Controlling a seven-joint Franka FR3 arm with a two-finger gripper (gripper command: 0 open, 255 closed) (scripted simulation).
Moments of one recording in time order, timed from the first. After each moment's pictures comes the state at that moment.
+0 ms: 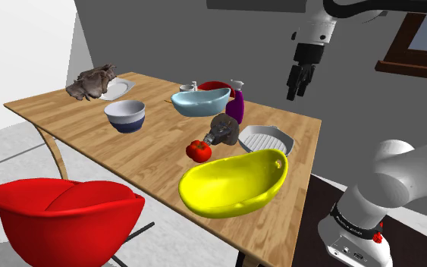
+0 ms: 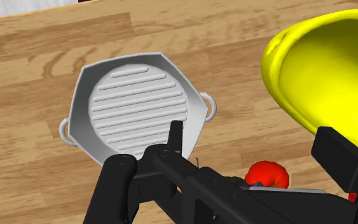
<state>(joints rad) -0.02 -0.76 -0.05 -2.30 0.08 1.50 -0.12</state>
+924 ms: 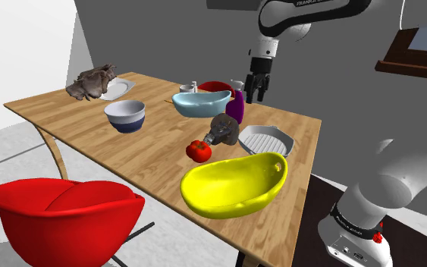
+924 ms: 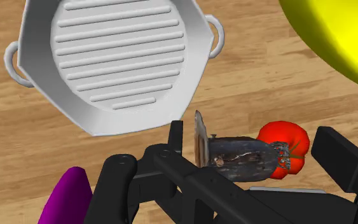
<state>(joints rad) 0.02 -0.27 -0.09 -2.07 0.15 1.68 -0.19</state>
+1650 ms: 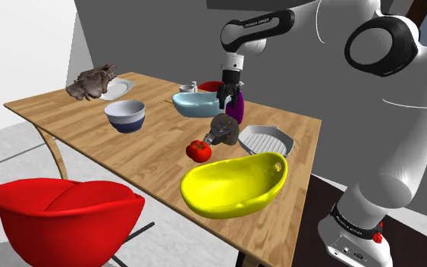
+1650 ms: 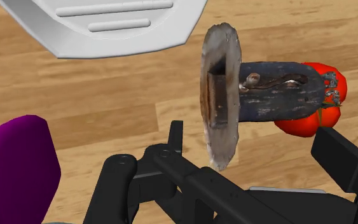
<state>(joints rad) 0.03 0.19 -0.10 -1.70 0.25 1.69 -0.27</state>
